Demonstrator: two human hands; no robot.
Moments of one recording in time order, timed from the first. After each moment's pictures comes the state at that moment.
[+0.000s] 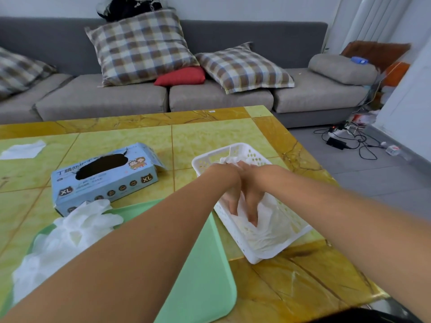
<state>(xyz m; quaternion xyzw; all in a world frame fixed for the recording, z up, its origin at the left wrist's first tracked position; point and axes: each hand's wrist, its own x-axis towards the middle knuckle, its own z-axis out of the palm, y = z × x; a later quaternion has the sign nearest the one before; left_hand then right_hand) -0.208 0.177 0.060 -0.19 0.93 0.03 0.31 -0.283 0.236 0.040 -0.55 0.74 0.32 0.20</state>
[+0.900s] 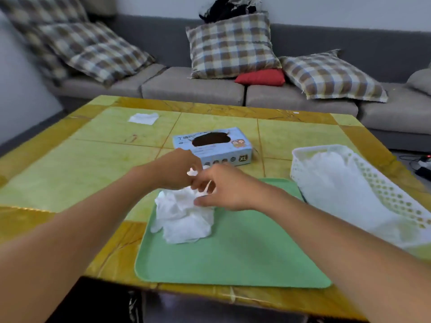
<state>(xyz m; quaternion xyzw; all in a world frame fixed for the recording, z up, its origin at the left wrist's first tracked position) 0.098 0.026 0.058 -0.29 0.94 0.16 0.01 -0.032 0.154 0.057 -0.70 0.66 -0.15 0.22</state>
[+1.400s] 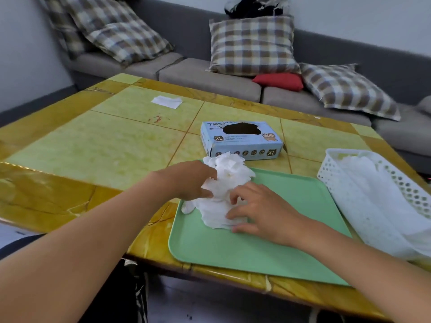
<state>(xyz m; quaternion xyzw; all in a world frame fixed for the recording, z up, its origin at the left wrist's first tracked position) 0.164 0.014 -0.011 -0.26 0.96 0.11 0.07 -0.017 0.175 -0.033 -0.82 0.57 -0.09 -0.01</state>
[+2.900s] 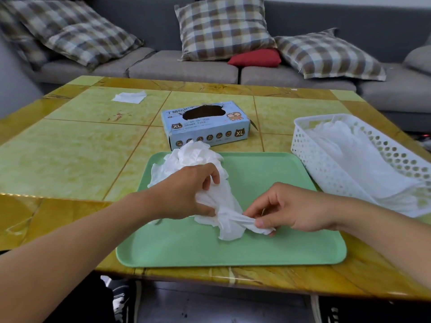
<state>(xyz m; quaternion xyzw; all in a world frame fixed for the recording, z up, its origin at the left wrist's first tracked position) 0.112 0.080 -0.030 -0.21 0.95 0.22 -0.05 -0.090 0.247 -0.011 -0.55 0.64 -0.20 0.49</state>
